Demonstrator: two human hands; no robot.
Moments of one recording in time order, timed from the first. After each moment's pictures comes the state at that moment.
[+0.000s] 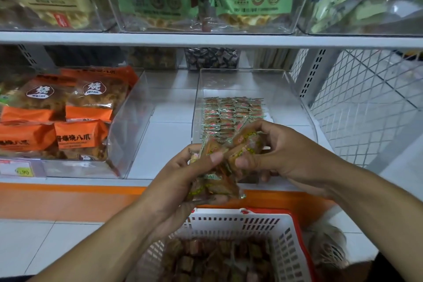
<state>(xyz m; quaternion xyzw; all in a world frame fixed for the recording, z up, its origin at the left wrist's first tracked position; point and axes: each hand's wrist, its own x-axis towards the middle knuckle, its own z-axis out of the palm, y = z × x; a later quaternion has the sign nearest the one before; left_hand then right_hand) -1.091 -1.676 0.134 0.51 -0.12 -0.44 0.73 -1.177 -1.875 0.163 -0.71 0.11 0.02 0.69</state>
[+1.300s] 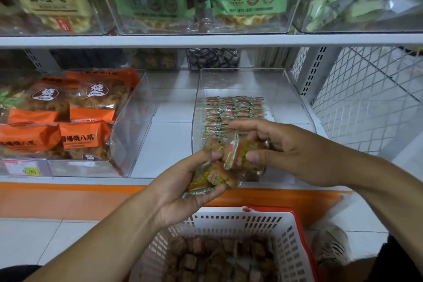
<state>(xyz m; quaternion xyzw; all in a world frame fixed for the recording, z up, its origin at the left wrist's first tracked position) -1.081 -1.690 0.129 0.45 0.01 -0.56 0.69 -1.185 -1.896 0.170 -0.88 -0.03 0.05 0.47</state>
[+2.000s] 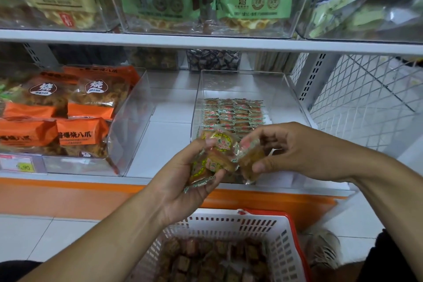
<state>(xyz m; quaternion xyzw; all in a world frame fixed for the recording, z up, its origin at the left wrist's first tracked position) -1.084 -1.697 0.134 0.39 0.03 -0.51 0.77 -1.182 -1.911 0.174 -0.83 -0.02 0.09 0.55</state>
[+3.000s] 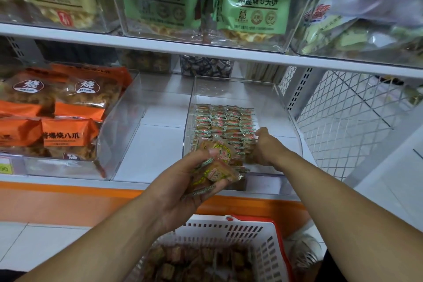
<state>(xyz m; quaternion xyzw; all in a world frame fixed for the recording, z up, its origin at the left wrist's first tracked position) -1.086 -1.701 0.128 0.42 0.00 -0.50 0.75 -1.107 -1.941 0.096 -0.89 0.37 0.09 0.24</state>
